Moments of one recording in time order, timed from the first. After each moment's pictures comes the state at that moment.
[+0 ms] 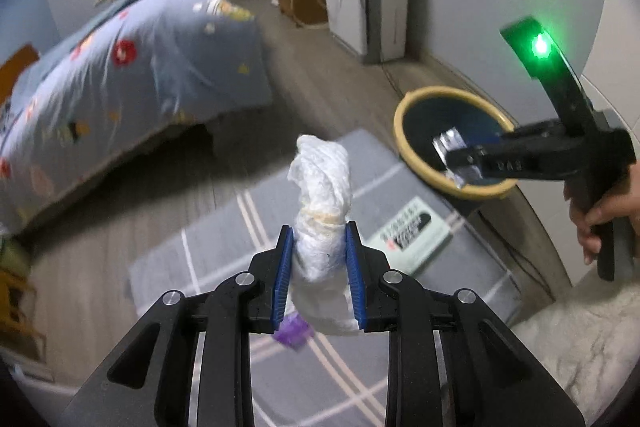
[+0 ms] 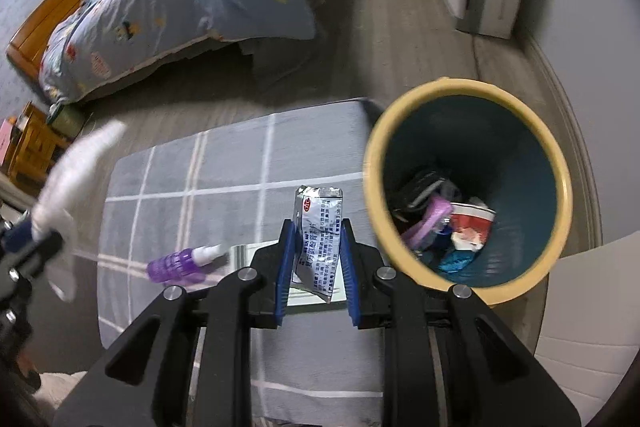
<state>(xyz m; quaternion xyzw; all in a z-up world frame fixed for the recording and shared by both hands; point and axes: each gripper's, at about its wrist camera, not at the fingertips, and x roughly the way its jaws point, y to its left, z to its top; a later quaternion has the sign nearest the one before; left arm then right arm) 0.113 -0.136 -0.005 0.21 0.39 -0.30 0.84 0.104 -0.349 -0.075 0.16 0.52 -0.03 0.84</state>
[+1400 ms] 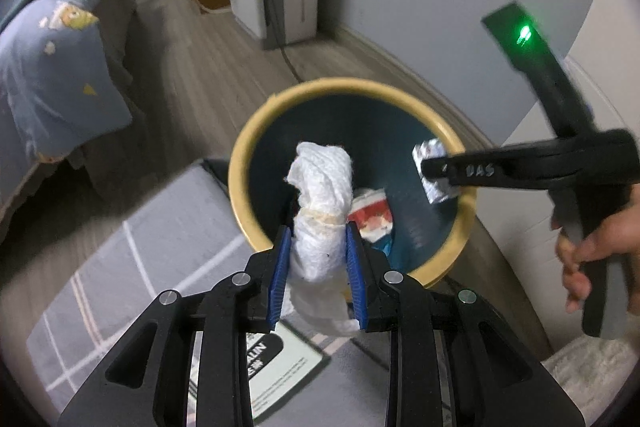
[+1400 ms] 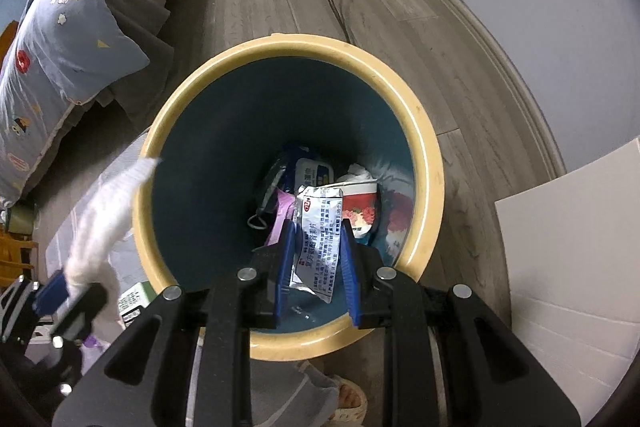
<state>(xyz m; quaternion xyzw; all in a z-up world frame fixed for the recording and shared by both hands) 0.130 -0.343 -0.102 0.21 0.44 -0.41 0.77 0.082 -0.528 -0.150 0.27 0.55 -0.18 0.77</state>
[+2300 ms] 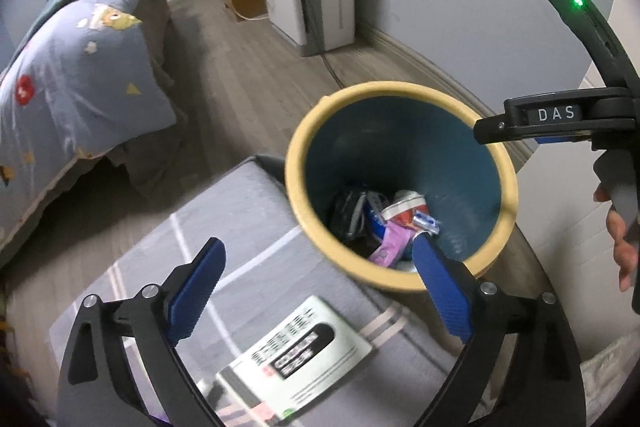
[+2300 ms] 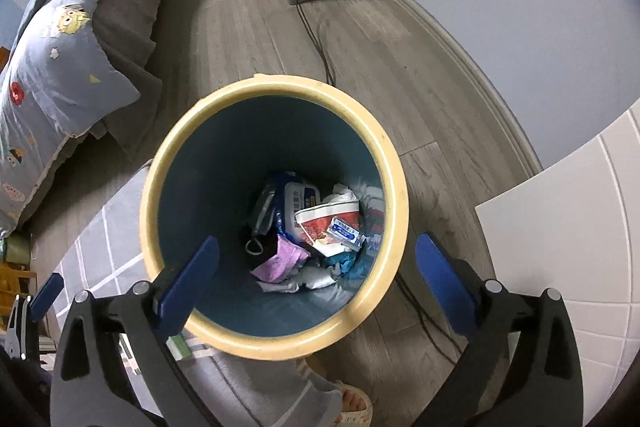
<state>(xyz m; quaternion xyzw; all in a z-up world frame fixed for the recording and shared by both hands) 0.129 -0.306 -0.088 0.23 0.41 -0.36 0.81 0.069 -0.532 -0.116 0.28 0.52 -0.23 0.78</state>
